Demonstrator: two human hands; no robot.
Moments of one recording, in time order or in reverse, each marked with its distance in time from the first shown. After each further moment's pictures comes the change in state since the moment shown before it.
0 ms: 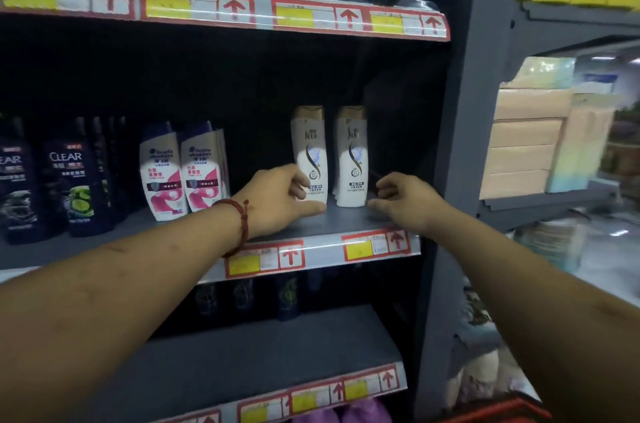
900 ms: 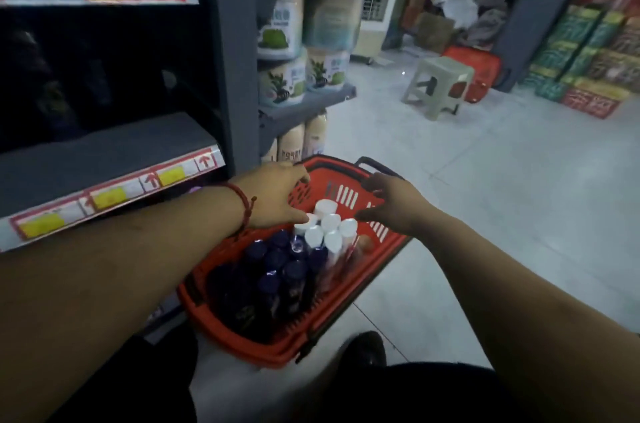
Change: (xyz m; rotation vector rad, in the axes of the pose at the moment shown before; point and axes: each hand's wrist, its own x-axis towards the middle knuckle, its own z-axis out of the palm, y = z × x) left_hand -0.188 0.093 0.281 0.119 -0.692 0.505; right_hand -0.338 0.234 0.007 -0.276 -0.061 0.576
